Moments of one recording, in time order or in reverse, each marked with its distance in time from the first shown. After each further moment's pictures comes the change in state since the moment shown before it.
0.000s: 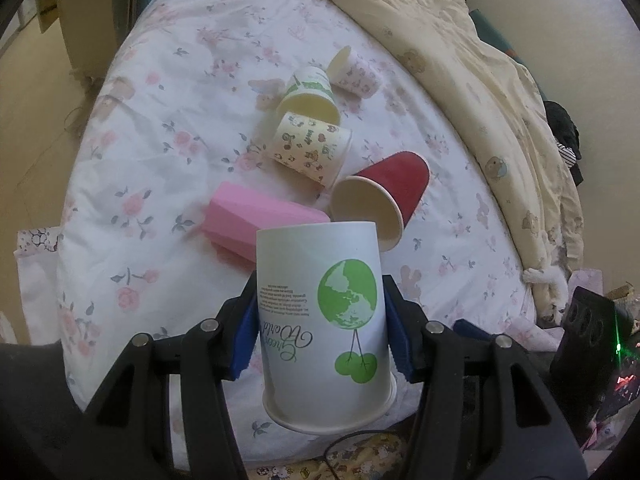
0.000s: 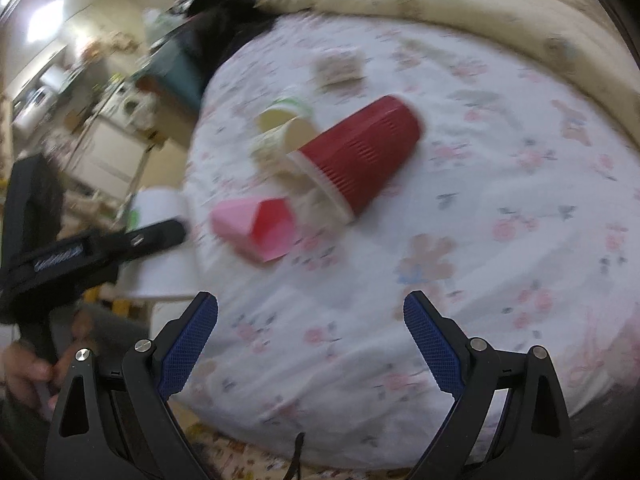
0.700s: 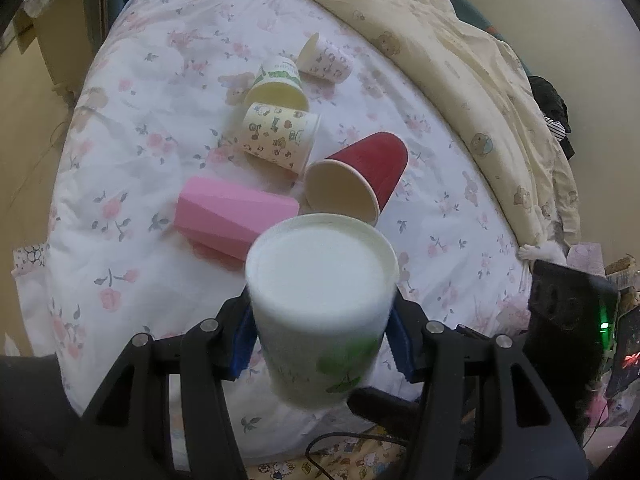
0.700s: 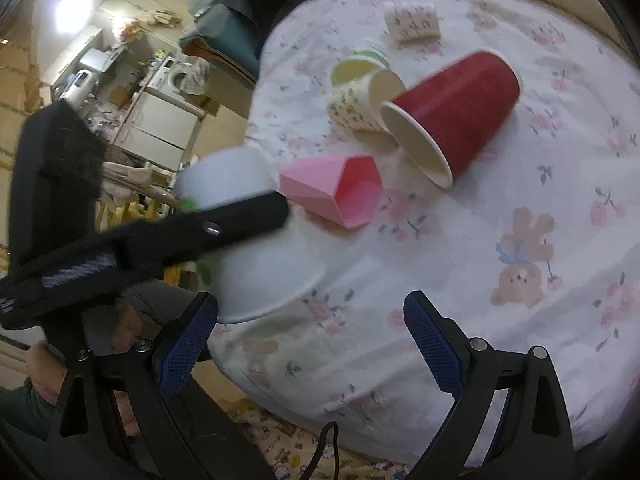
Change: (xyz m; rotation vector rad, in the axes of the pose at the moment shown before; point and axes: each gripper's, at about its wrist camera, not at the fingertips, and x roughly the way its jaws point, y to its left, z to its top) left arm -0.001 -0.020 -0.007 0.080 0.025 -0.010; right arm 0.035 0.021 -0.001 0.005 0.123 0.192
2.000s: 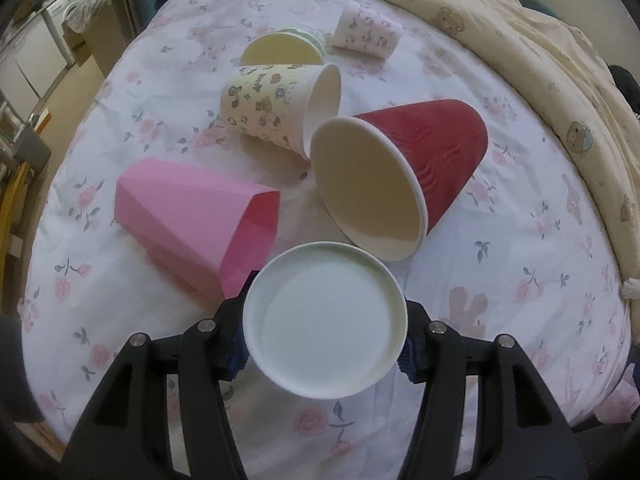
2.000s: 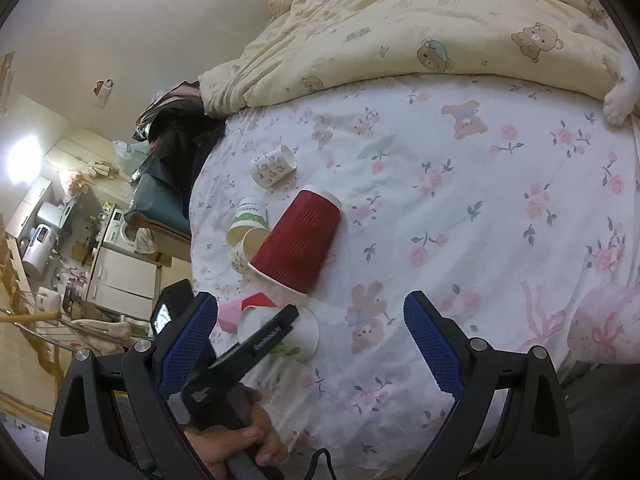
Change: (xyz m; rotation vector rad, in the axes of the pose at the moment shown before) left arm 0.117 -0.045 -0.010 -0.042 -0.094 0.371; right arm -0.141 -0.078 -0.019 0.344 -0.453 -0.114
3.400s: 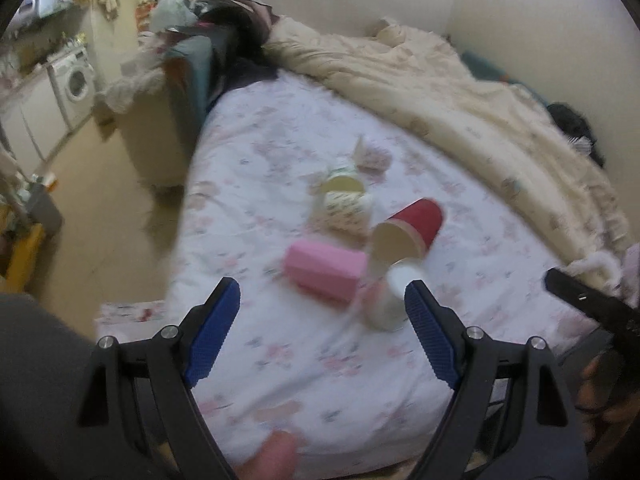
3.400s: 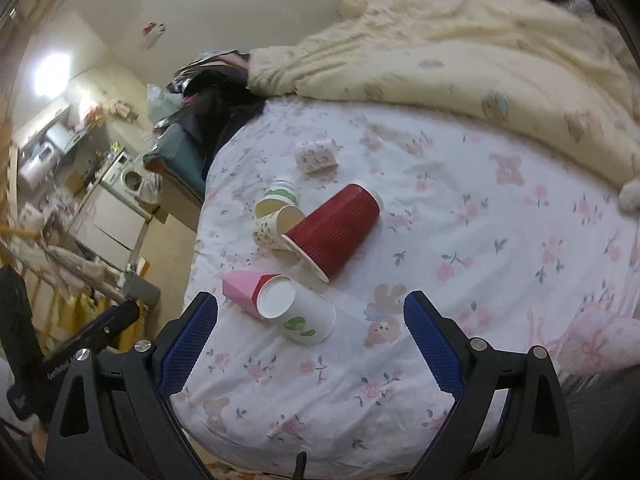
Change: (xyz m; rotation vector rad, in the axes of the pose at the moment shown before) left arm -0.188 0.113 -0.034 0.105 -0.308 -0.046; right arm -0.009 0.067 -0.039 -0.324 -0.023 -0.061
